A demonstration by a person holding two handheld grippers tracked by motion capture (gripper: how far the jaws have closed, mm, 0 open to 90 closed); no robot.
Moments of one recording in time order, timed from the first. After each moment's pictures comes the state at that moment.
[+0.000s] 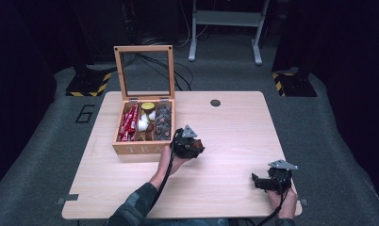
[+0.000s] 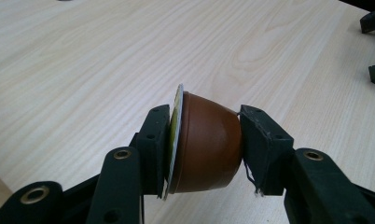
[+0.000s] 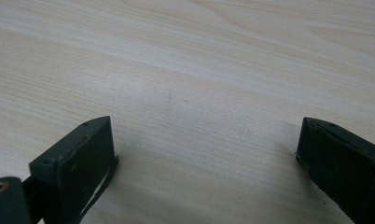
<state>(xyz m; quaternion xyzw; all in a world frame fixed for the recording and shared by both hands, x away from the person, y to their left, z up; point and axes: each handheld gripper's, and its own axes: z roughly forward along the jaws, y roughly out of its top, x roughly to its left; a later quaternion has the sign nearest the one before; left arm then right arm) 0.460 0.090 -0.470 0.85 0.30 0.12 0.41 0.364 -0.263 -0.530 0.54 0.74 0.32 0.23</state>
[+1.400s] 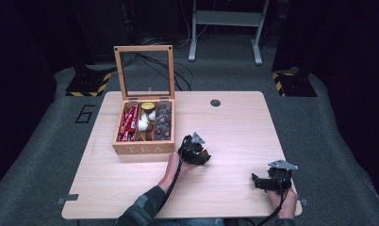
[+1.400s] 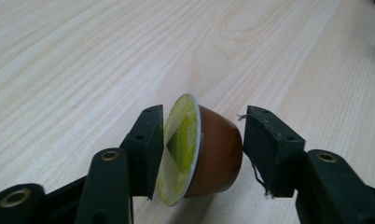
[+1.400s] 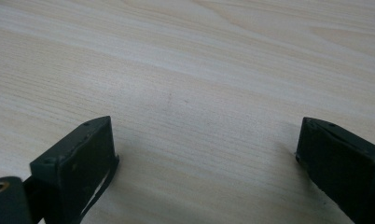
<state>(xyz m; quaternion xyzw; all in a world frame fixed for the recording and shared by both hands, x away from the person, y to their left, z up) 0.460 0.066 -0.501 0.87 0.30 0.09 0.39 0.363 -0.263 -0.530 0.54 0.74 0.32 0.23</state>
